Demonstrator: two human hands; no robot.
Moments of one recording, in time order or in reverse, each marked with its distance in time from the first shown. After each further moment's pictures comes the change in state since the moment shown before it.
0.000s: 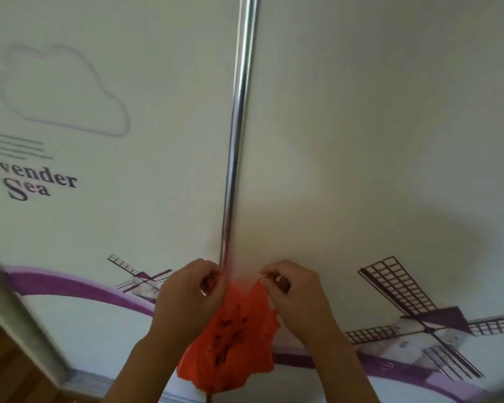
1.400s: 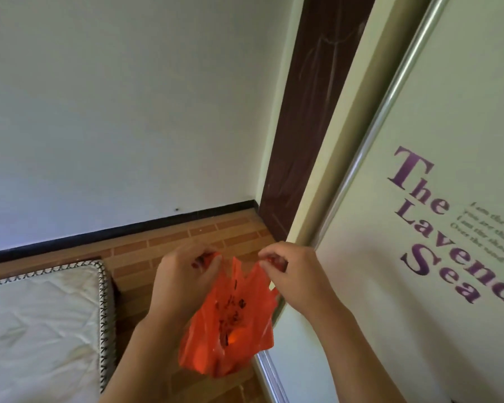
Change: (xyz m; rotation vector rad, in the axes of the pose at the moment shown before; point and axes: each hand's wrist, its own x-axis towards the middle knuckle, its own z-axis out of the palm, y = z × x) left_hand -0.114 -0.351 -0.443 0.386 0.716 -0.634; right_hand 0.126 -0.396 0.527 0.231 -0.808 -0.597
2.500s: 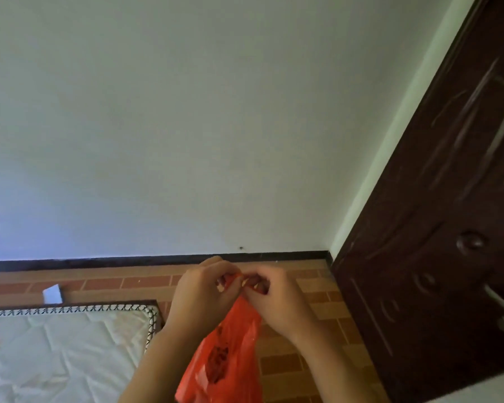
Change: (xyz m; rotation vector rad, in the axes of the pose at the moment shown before) left_hand 0.272 -0.200 -0.049 0.170 0.142 -0.062; right_hand 0.358 -0.059 0.202 0.412 -0.358 -0.183
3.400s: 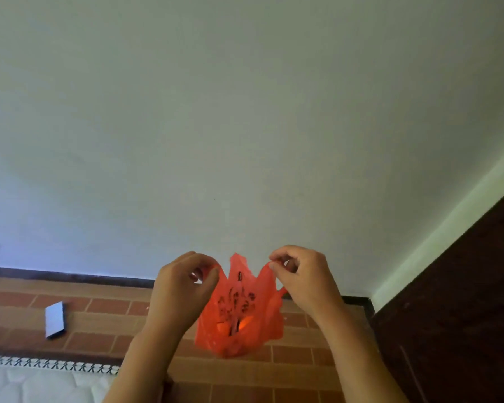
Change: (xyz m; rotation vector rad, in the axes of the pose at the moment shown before) left_hand 0.271 -0.204 -0.004 -0.026 0.225 -0.213; right_hand 0.372 0.062 -0.008 -0.187 0.103 -0.034
